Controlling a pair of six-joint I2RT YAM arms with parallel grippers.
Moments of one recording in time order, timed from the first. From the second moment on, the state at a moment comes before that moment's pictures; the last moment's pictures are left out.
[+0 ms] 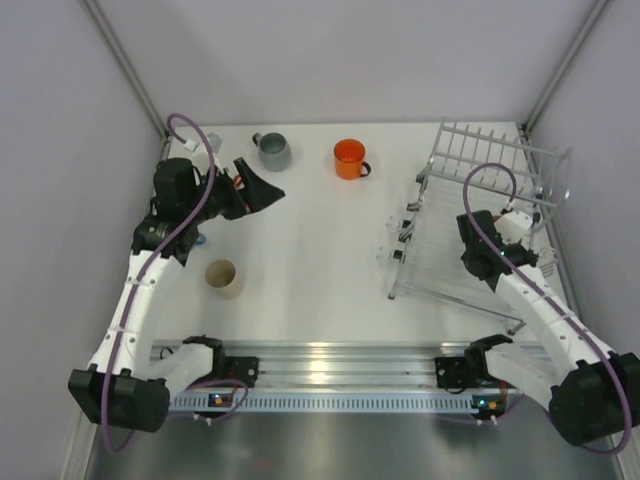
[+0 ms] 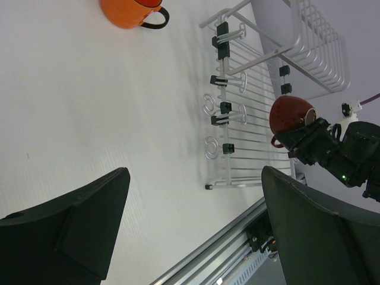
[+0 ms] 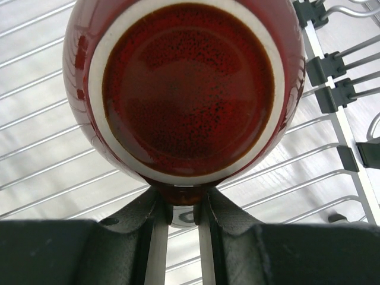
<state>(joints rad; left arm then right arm) -0.13 1.05 1.10 -0.45 0.56 -0.57 0.28 0.99 0.71 -0.72 0.64 0.81</state>
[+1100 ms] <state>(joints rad) -0.13 0.98 1.15 -0.49 0.52 -0.57 0.22 1.04 0.59 -0.44 0.63 0.70</state>
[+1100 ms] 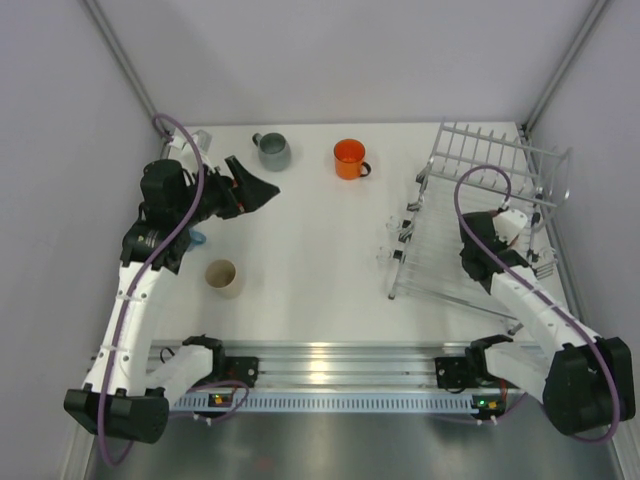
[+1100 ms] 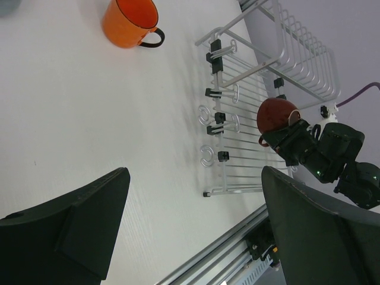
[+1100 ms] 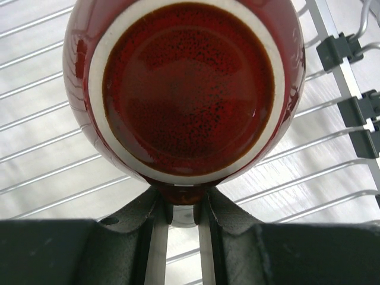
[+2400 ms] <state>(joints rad) -0.13 0.97 1.18 -0.50 0.53 -0.58 0.15 1.06 0.56 -0.22 0.71 0.51</state>
